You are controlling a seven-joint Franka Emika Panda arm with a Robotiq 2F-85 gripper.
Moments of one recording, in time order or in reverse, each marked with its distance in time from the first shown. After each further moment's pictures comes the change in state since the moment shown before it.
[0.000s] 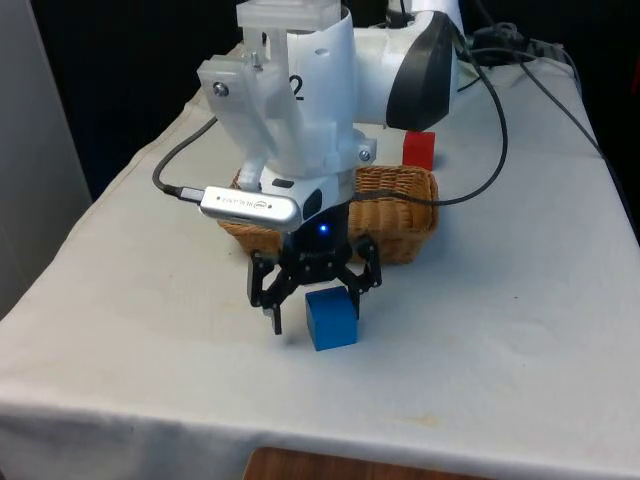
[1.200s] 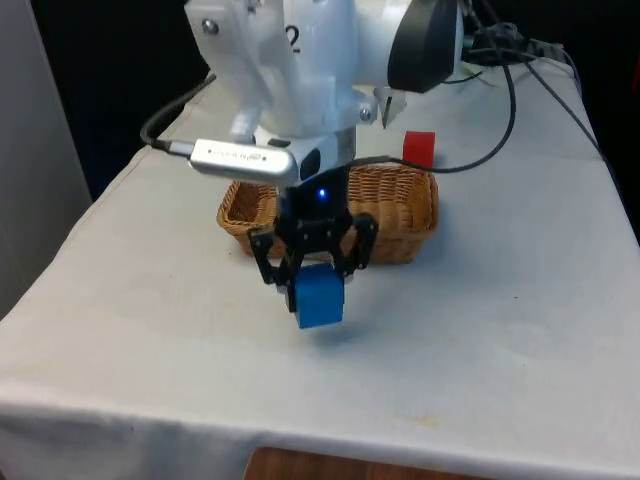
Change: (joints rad) arm 0.003 -0.066 -0.002 -0.001 0.000 -0.067 0.000
